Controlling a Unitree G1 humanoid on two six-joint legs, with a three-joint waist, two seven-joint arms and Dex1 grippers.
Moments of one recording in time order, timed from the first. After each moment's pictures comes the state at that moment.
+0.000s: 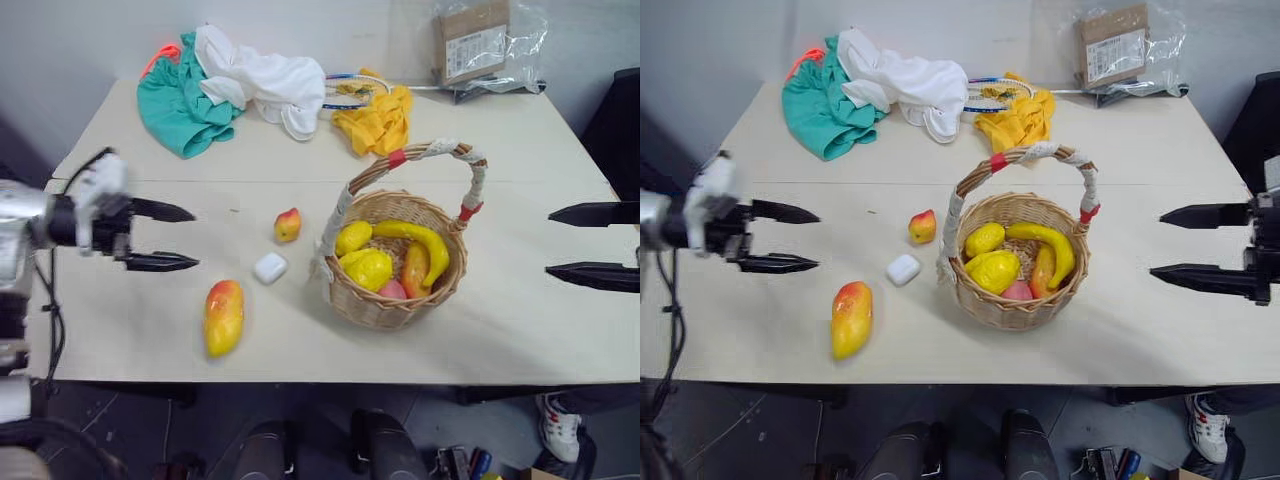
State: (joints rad) left arm -0.80 0.98 -0.05 0.41 -0.31 0.35 -1.50; right arm -0.24 -1.27 -0.53 -0.13 0.73 0.67 1.44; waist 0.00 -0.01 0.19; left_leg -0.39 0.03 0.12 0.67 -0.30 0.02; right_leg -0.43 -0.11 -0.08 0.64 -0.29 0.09
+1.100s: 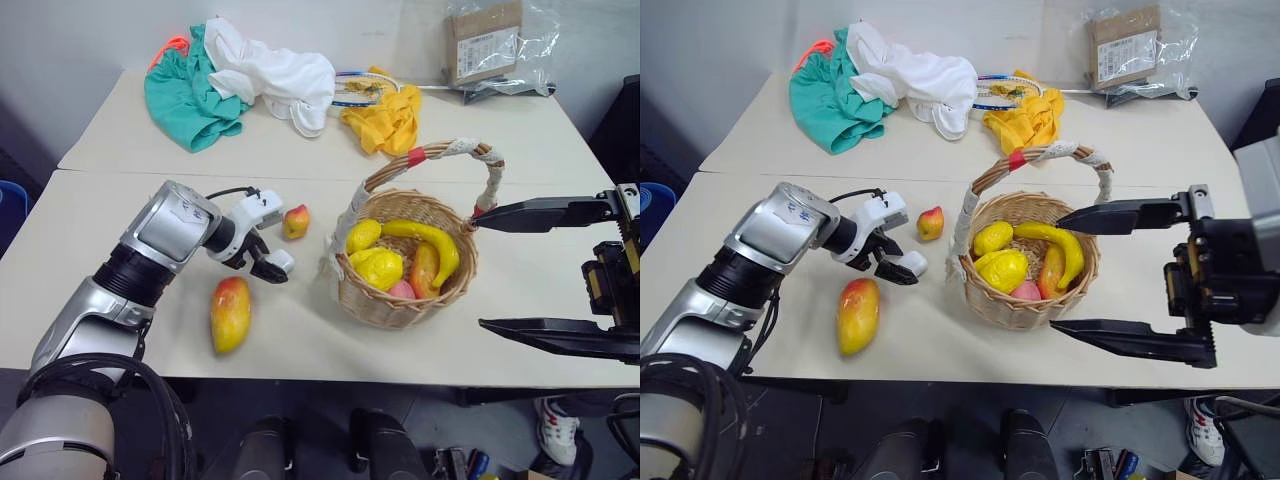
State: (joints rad) left arm -1.01 0.68 -0.50 0.20 -0.09 1.11 -1.09; right arm -0.32 -1.22 -0.71 -0.66 1.37 0.91 0.99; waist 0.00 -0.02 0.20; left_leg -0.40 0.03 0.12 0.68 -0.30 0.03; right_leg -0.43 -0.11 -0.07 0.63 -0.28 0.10
